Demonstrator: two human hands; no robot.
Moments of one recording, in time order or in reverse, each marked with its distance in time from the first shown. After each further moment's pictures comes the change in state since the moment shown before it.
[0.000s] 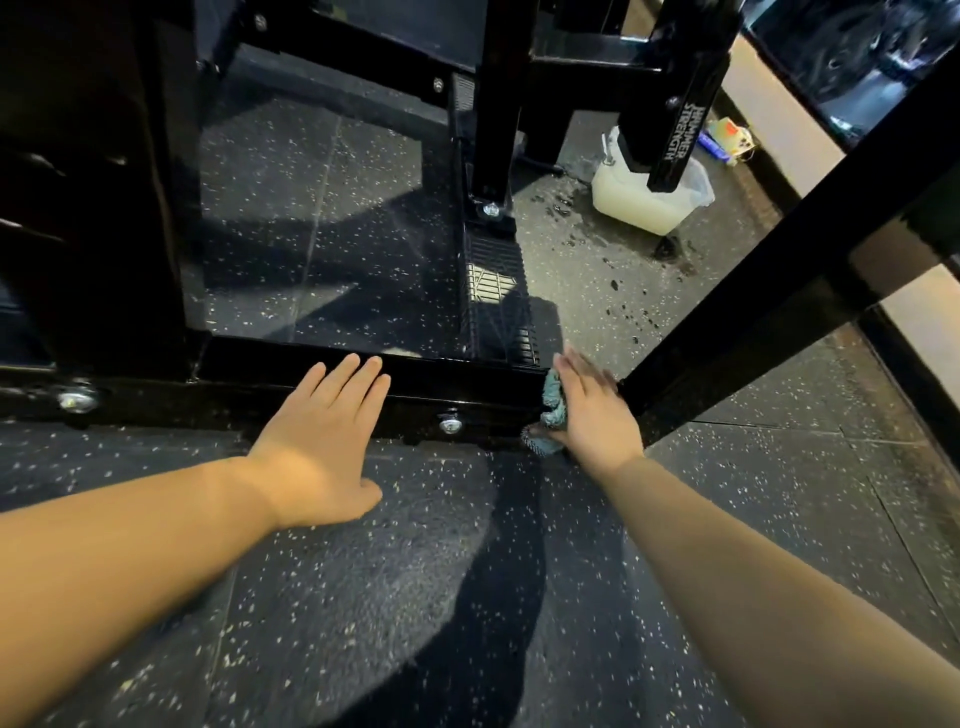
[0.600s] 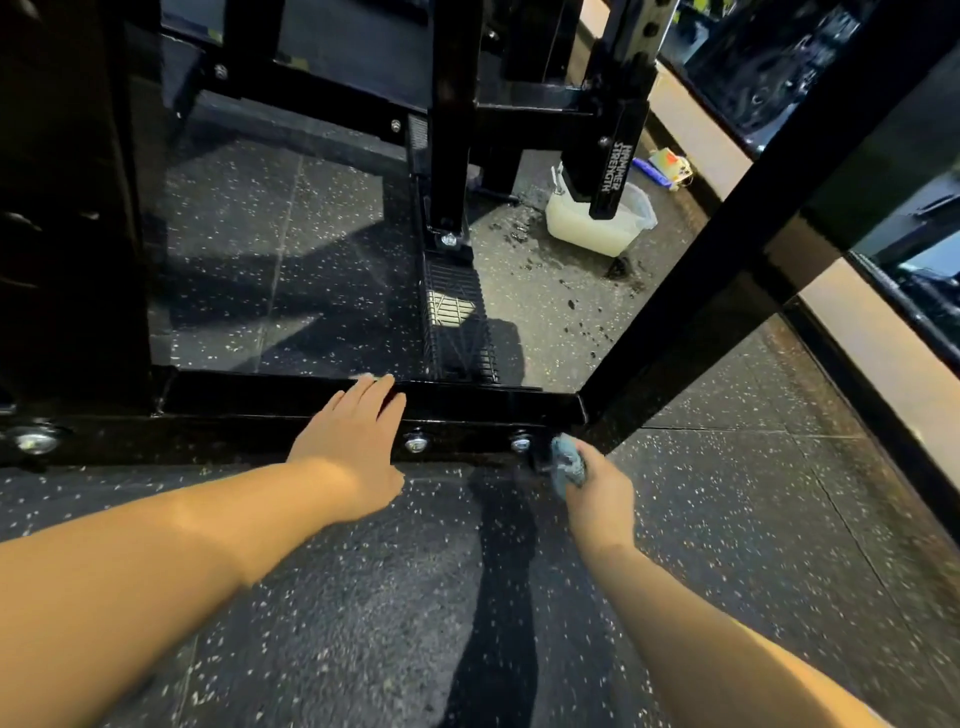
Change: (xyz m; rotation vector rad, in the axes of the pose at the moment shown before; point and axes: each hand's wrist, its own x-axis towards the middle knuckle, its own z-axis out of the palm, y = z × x) left_hand 0.016 0.029 -0.029 -0.305 0.065 0.026; right_hand -0.076 -0.003 0.007 0.656 0.238 0.470
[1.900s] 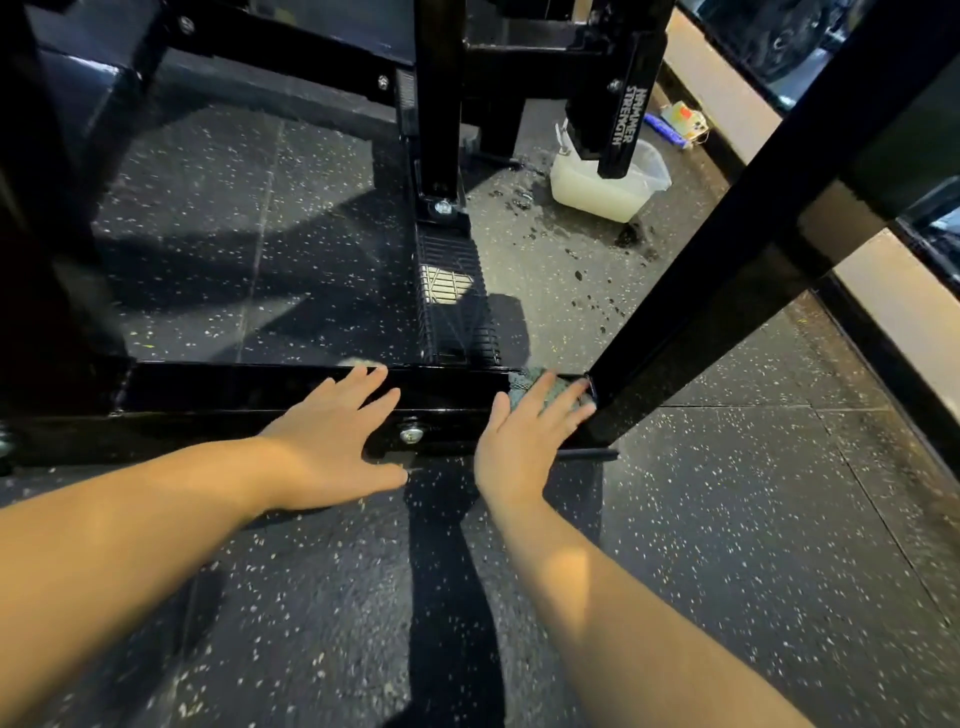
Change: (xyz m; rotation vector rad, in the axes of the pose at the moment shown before) left_hand 0.011 -0.012 -0.002 -0.196 -0.171 0.080; right_hand 0.018 -0.062 0.078 0.006 0.198 0.119
